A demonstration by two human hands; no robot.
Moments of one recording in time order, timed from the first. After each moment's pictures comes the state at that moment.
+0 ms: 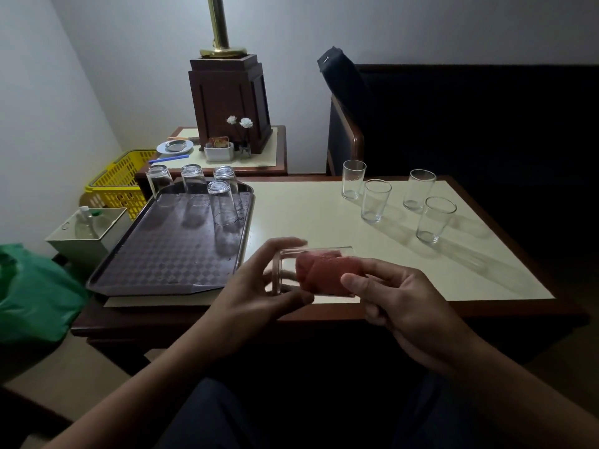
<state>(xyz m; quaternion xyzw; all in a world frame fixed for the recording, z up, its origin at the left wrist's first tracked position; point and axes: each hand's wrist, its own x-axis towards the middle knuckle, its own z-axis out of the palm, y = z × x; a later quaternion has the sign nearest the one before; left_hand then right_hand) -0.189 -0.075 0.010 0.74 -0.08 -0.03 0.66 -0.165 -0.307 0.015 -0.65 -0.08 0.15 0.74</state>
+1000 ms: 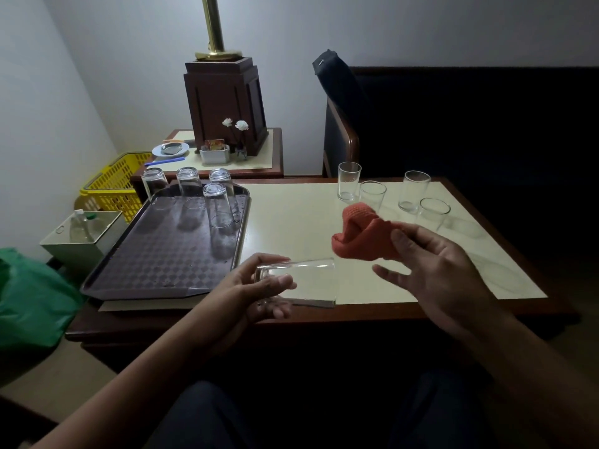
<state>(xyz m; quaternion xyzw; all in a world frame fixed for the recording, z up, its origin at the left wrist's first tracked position) -0.182 -0.068 0.005 0.59 0.05 -0.12 0.80 -0.134 -0.344 0.027 -0.62 -0.04 0.06 0.78</state>
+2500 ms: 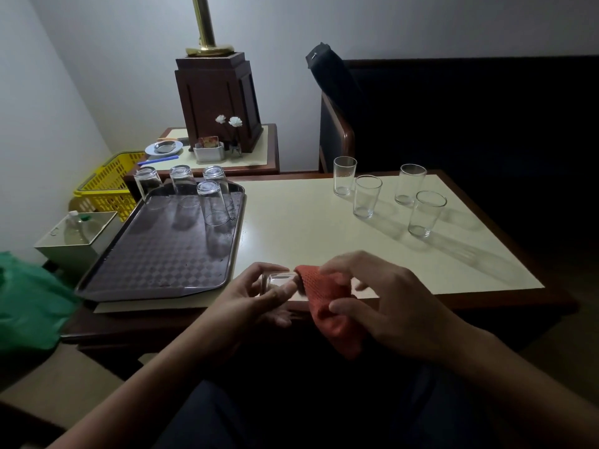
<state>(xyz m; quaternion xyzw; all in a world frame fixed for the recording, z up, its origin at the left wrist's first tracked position) -0.185 -0.079 -0.009 0.65 0.06 -0.12 0.75 -0.155 -0.328 0.007 -0.85 -0.36 -0.05 0.38</state>
